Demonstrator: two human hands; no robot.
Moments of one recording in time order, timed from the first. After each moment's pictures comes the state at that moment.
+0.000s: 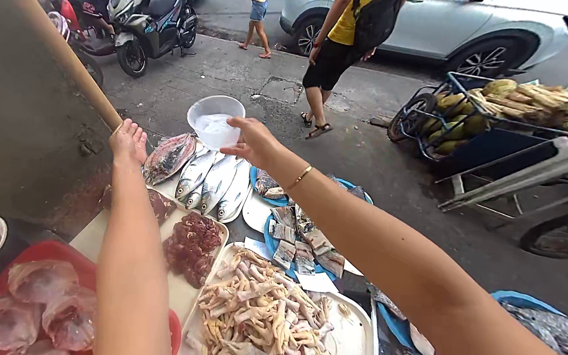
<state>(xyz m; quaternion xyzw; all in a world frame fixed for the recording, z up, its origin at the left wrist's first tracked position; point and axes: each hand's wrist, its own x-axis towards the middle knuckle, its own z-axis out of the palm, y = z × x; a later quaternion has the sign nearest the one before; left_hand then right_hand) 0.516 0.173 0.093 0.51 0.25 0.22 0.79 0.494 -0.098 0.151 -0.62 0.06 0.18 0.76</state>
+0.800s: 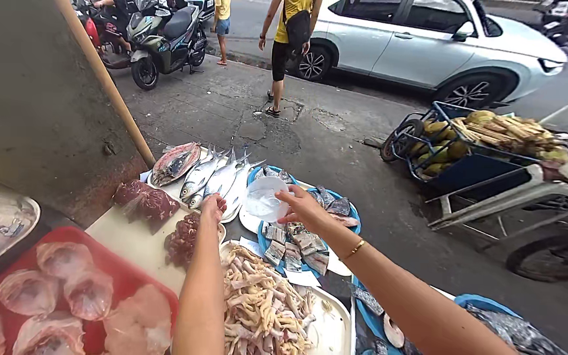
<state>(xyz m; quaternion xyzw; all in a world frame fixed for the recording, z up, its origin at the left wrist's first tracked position) 0.418 0.001 -0.010 0.46 0.38 -0.03 0.80 0.375 -0.218 0.124 -0.77 0.10 0.22 0.60</state>
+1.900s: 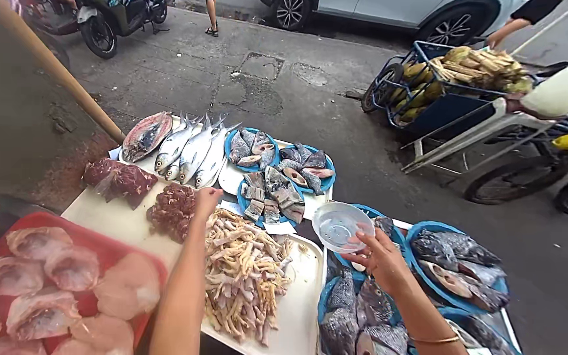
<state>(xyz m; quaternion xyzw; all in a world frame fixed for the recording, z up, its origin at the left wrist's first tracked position) 0.338 -0.040 -0.034 0.84 0.13 -0.17 0.50 0.170 -0.403 0.053 -0.69 0.32 0.03 0.65</state>
